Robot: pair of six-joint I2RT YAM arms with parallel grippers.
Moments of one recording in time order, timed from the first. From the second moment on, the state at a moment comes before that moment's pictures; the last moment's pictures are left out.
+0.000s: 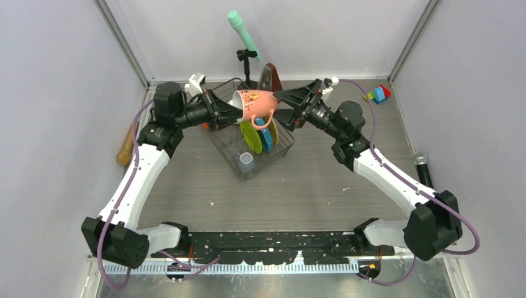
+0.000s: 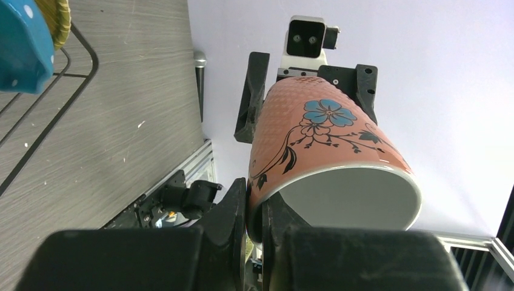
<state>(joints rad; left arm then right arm) -0.25 1.20 1.24 -0.28 0.81 -1.21 0.49 1.26 0.94 0.54 -0.47 1.58</state>
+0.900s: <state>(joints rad) -0.32 1.23 1.27 -0.30 0.82 -1.17 0.55 1.26 0.95 0.53 -0.48 1.57</state>
